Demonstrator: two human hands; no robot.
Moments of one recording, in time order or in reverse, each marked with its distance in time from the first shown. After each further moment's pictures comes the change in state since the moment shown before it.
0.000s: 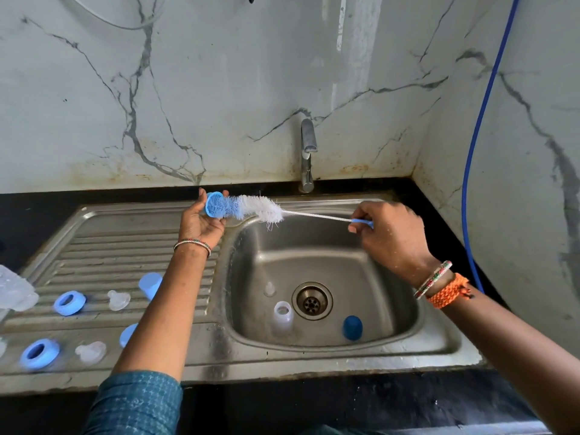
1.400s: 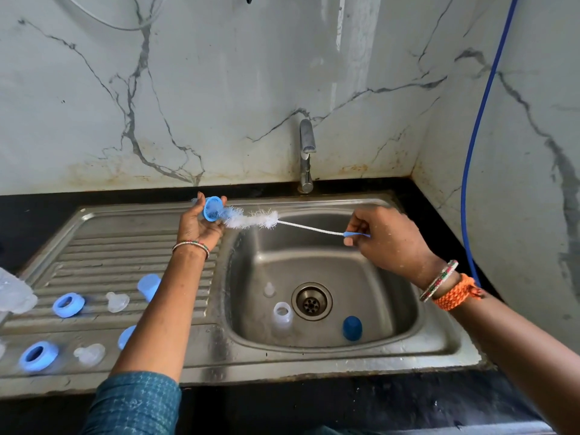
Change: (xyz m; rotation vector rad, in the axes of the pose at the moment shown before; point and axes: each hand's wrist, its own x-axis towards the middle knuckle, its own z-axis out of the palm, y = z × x) left_hand 0.002 0.002 -0.003 -0.059 0.028 -0.018; right_hand 0.003 0.005 0.003 0.106 -0.176 -0.053
